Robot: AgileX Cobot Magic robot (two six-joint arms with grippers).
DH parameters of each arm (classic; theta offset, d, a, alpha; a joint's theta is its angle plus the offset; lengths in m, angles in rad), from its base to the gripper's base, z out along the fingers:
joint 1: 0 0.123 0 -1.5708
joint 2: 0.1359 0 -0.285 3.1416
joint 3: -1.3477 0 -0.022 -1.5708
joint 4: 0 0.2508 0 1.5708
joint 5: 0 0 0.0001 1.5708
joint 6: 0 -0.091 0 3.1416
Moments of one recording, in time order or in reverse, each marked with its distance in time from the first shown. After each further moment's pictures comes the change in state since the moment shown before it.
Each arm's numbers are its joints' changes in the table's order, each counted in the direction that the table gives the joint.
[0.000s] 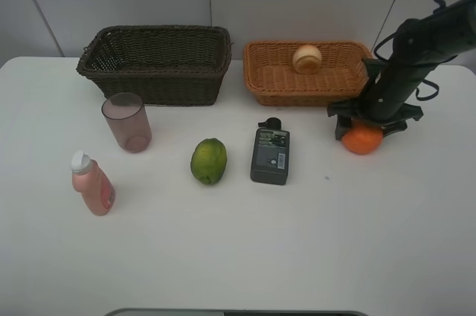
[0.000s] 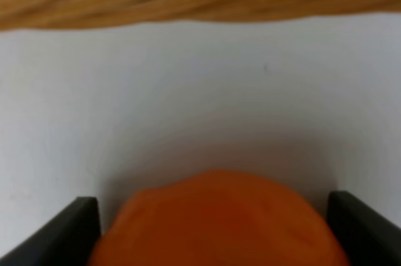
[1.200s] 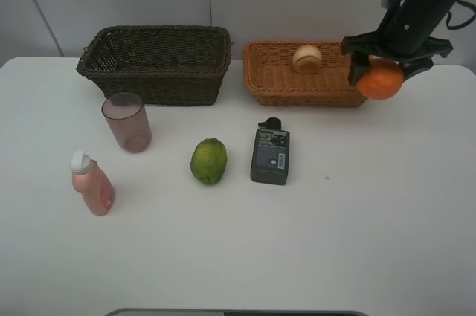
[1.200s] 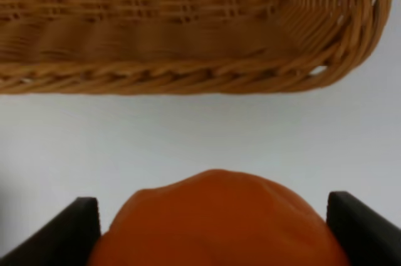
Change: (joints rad) left arm 0.000 0.000 0.000 0.000 0.000 0.000; right arm 0.015 -0.147 0.294 0.003 -0.380 0.049
